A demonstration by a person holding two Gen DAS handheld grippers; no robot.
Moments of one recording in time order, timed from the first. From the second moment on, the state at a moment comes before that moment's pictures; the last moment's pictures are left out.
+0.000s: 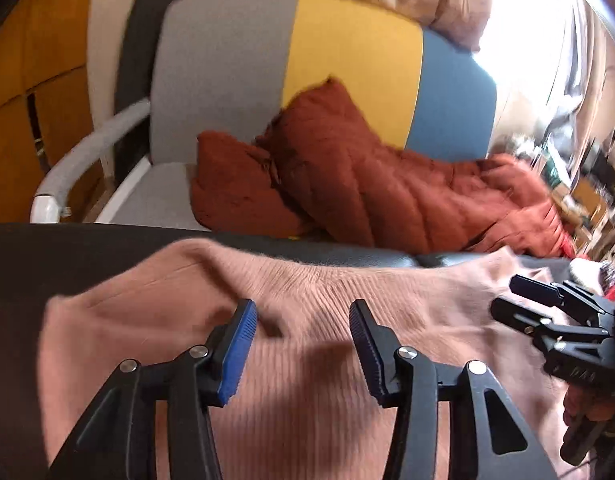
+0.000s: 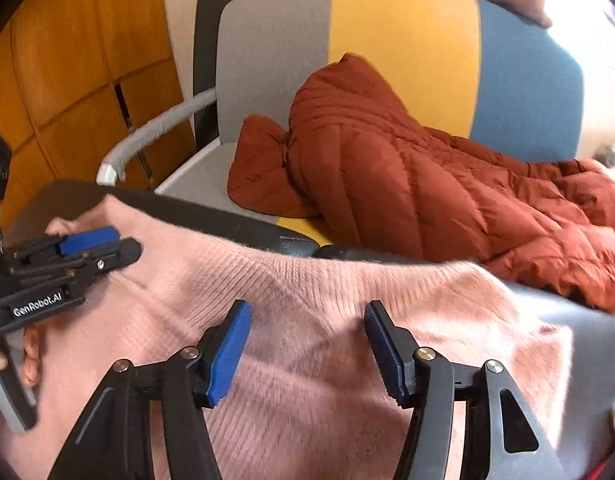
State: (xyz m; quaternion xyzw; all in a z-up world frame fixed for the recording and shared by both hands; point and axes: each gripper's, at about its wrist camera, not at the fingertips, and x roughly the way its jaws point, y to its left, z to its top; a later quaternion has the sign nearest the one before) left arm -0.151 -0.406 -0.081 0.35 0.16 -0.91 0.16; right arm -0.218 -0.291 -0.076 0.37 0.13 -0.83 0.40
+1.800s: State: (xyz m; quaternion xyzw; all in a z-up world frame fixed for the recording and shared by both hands) left arm 0.242 -0.267 -0.120 0.38 0.18 -0.88 0.24; right arm 0.033 0.048 -0.120 0.39 -0.05 -0.80 0.46
